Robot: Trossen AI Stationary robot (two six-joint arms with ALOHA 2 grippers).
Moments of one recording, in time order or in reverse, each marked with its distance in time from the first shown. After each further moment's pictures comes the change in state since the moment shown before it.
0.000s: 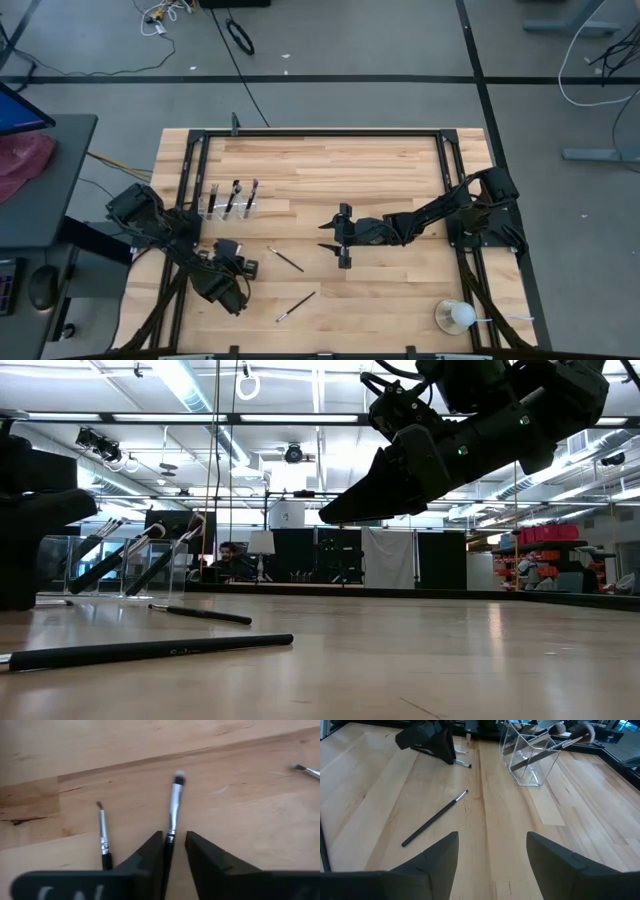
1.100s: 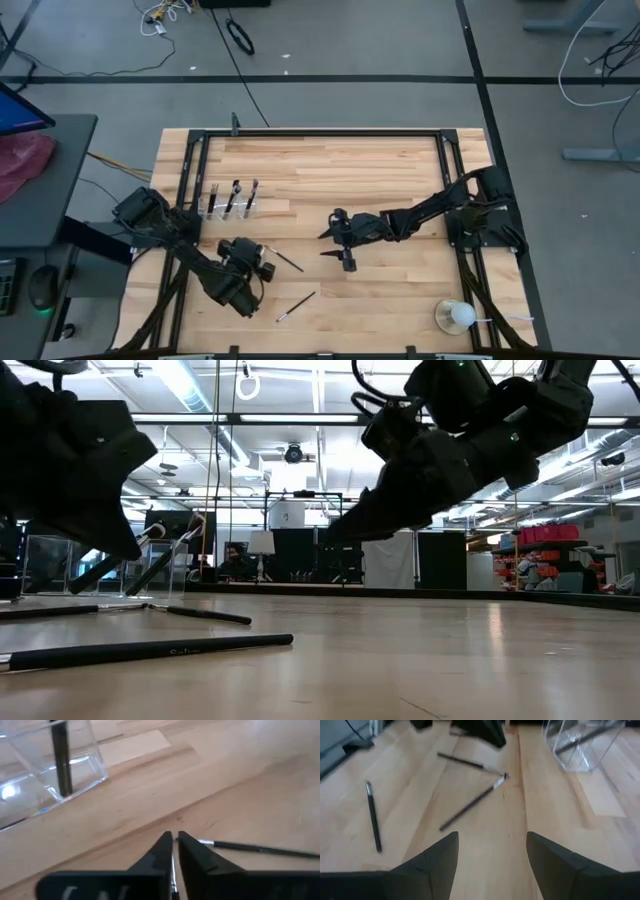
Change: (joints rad) left arm 0.042 0.043 0.128 0.003 -0.424 0.288; right arm -0.048 0.033 0.000 -0.017 -0.265 0.046
